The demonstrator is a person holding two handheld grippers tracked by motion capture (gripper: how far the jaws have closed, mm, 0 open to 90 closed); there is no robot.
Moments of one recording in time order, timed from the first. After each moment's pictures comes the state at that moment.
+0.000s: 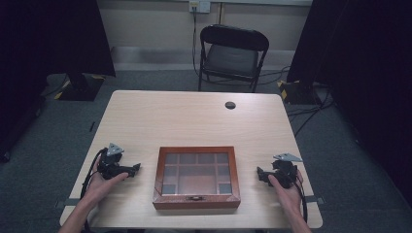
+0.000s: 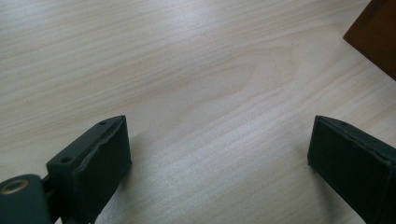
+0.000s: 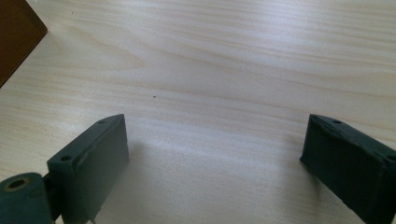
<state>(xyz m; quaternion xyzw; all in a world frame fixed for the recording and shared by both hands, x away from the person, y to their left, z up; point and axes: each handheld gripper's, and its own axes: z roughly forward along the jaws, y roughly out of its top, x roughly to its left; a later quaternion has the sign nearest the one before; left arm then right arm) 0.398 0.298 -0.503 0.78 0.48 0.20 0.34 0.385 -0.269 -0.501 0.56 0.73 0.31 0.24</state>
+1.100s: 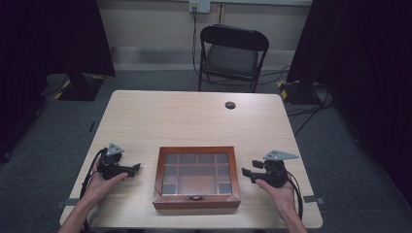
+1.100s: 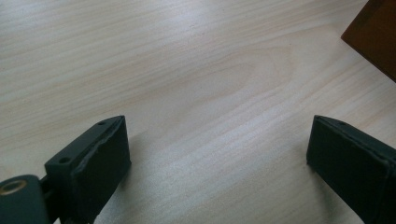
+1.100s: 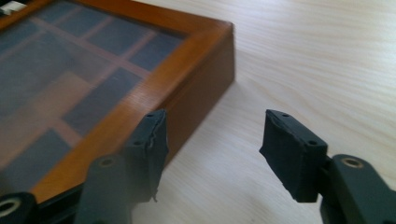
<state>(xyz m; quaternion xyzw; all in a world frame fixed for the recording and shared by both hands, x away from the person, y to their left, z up) 0.398 0.299 -0.503 0.79 0.48 0.20 0.34 0.365 -0.231 -0.452 0.41 0.79 0.44 0.12</state>
